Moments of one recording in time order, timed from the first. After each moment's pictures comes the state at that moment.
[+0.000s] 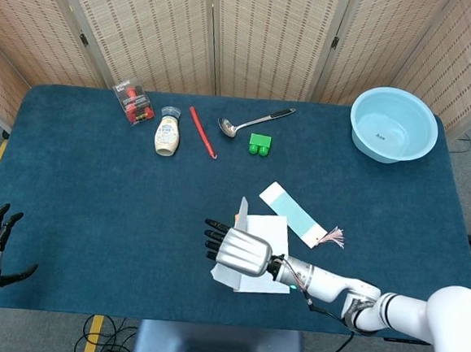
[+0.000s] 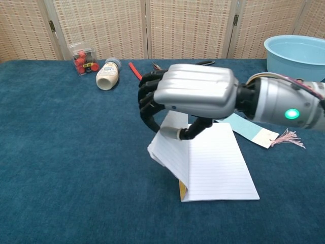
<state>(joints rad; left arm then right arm) -0.05 -1.19 -0.07 -1.65 1.42 1.53 0.12 0.96 -1.56 0.01 -1.27 -1.94 1.08 -0.04</state>
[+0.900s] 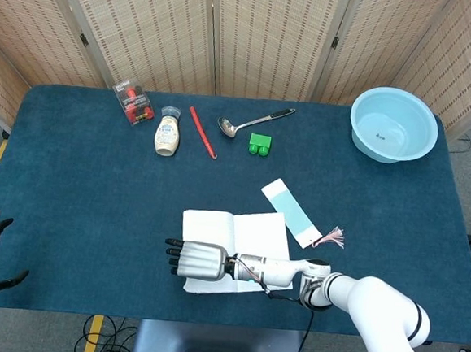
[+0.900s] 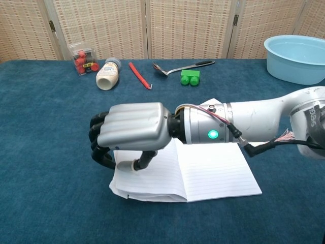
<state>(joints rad) -0.02 -1.15 -0.05 -1.65 1.42 1.53 0.06 1.19 -1.84 -0.09 -0.88 -2.01 1.06 0.22</state>
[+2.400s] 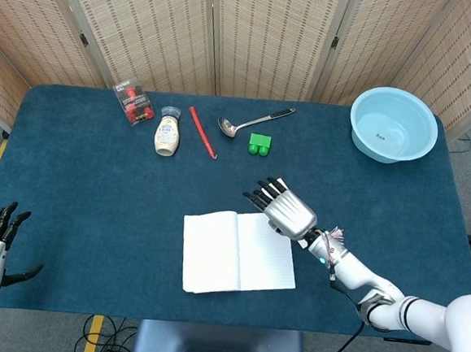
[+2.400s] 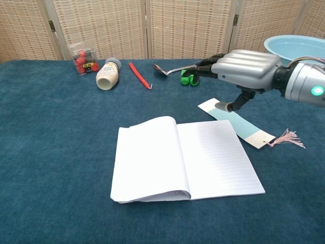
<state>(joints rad) -0.06 -1.17 -0.07 -1.68 1.46 1.51 0.11 0.86 -1.47 -0.02 -1.25 -1.52 1.02 -0.14</state>
